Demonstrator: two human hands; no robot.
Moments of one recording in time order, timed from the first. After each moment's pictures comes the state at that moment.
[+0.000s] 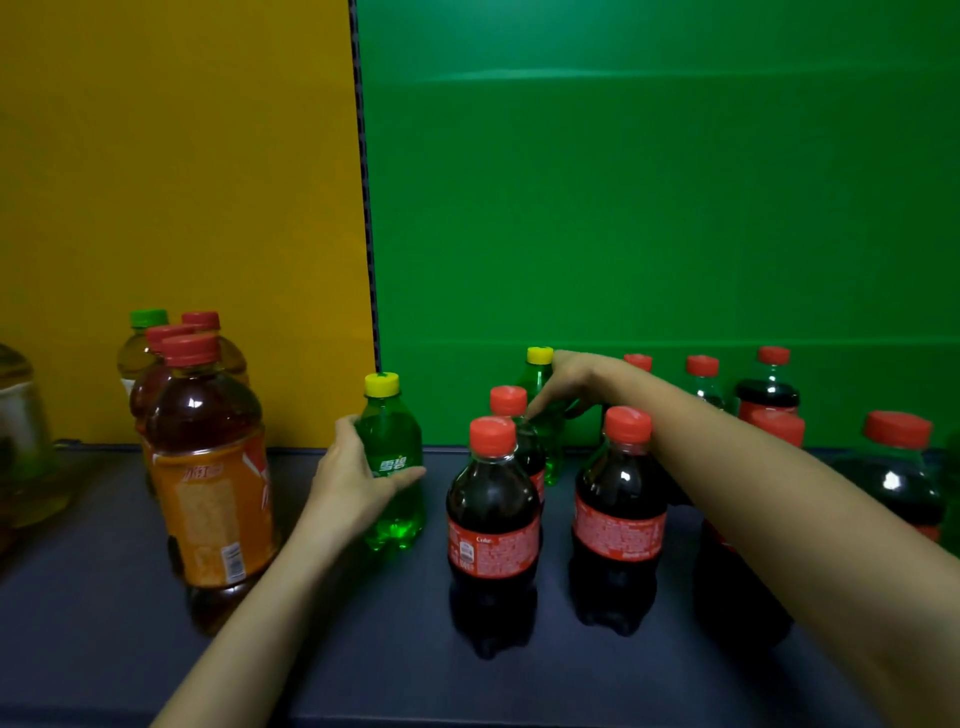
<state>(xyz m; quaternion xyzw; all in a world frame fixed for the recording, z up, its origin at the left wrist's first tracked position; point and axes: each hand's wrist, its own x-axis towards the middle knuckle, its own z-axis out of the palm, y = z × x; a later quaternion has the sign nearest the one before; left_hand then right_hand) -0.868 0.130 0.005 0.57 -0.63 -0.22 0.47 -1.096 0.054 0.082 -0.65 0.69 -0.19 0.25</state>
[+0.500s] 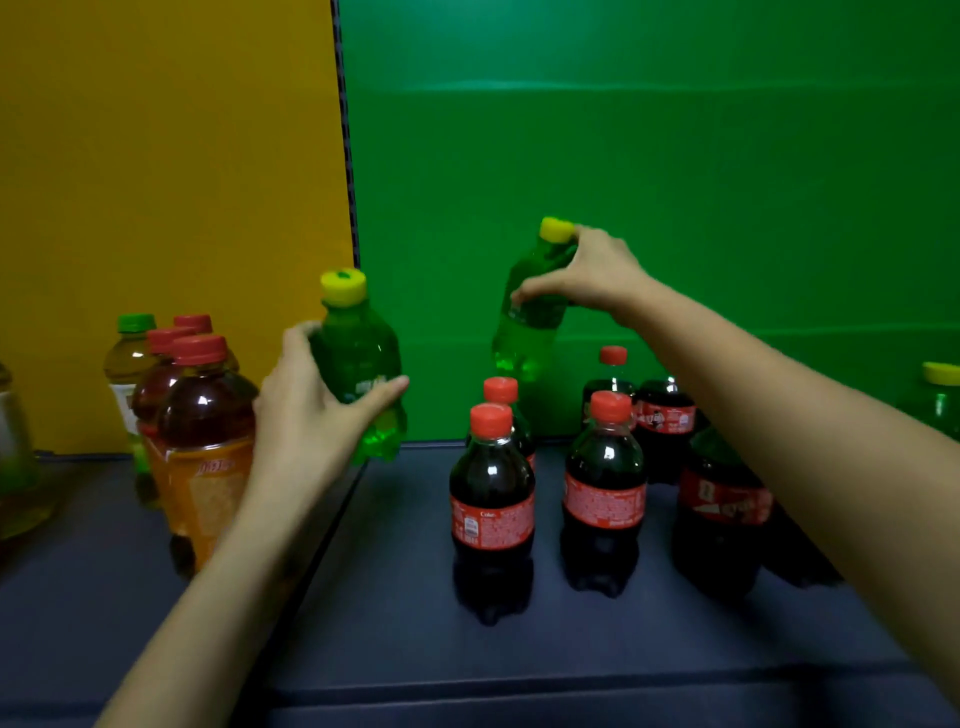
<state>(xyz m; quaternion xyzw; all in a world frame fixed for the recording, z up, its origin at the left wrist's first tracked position) -0.854 0.171 0.060 0.48 -0.66 -0.02 0.58 -1.095 0.126 0.157 -0.64 0.64 -0.42 0.00</state>
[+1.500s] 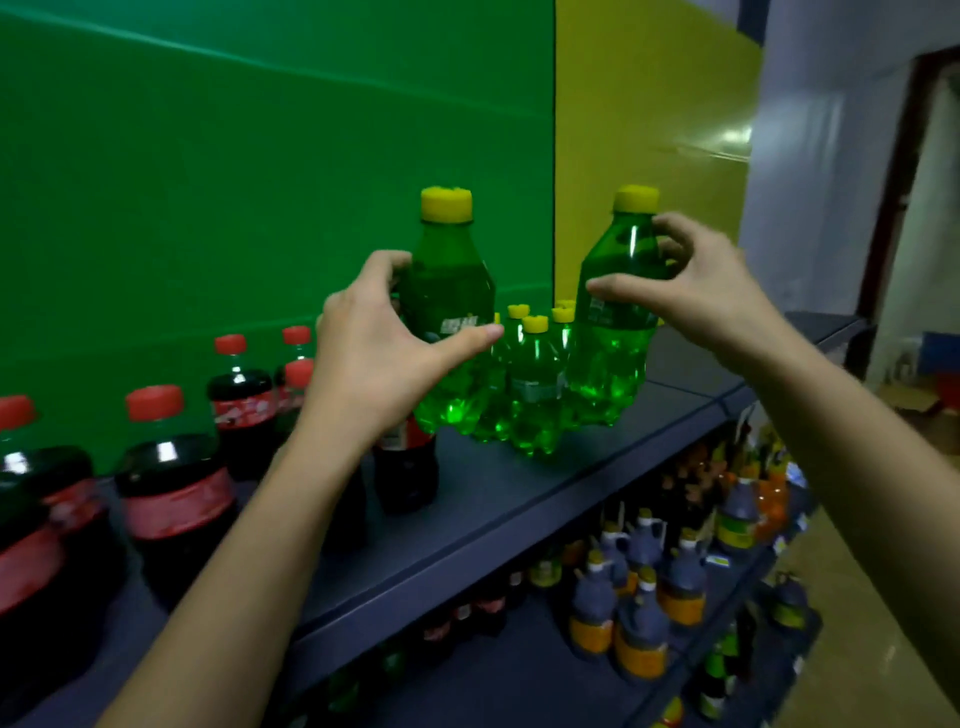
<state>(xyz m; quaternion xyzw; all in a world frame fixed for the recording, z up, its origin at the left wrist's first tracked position) -1.133 0.280 0.081 0.16 -0.80 -0.20 0.54 -1.320 0.433 0.106 -0.44 0.72 -0.52 -0.13</state>
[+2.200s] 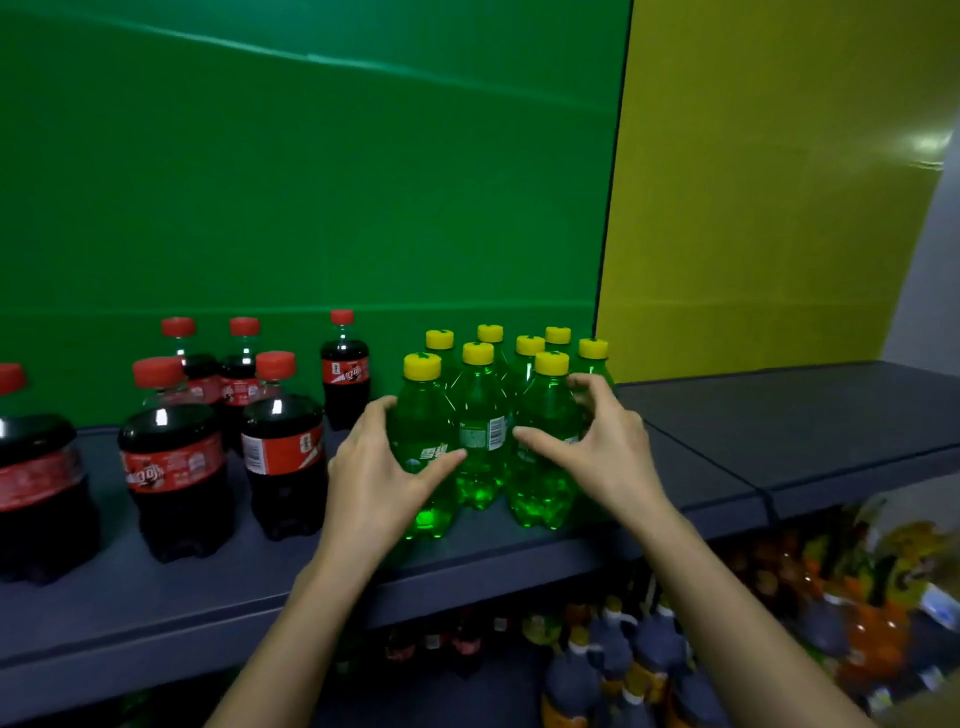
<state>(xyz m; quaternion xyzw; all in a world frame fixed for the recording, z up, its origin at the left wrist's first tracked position) -1.271 0.295 -0.020 0.40 -0.75 -0.16 0.50 -1.450 0.374 0.006 -0.52 0.71 -0.47 -0.04</state>
